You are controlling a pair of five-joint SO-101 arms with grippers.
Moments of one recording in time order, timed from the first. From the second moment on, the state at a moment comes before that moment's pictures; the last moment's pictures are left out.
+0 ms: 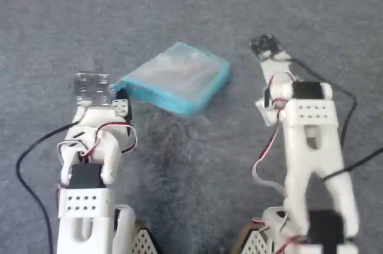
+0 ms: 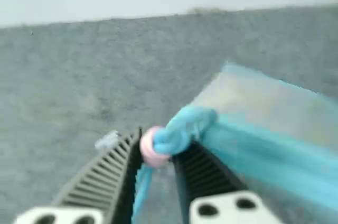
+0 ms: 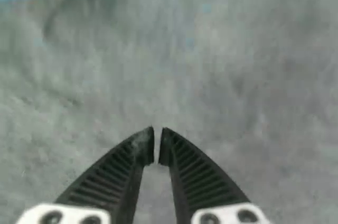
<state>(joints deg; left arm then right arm) -7.4 -65.9 70.3 38.4 1.8 -4.6 -19.0 26.6 68.3 28.0</state>
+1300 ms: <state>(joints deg) 19.6 -65.9 73.3 44.5 1.8 -3.5 -18.8 27.2 70.0 25.0</state>
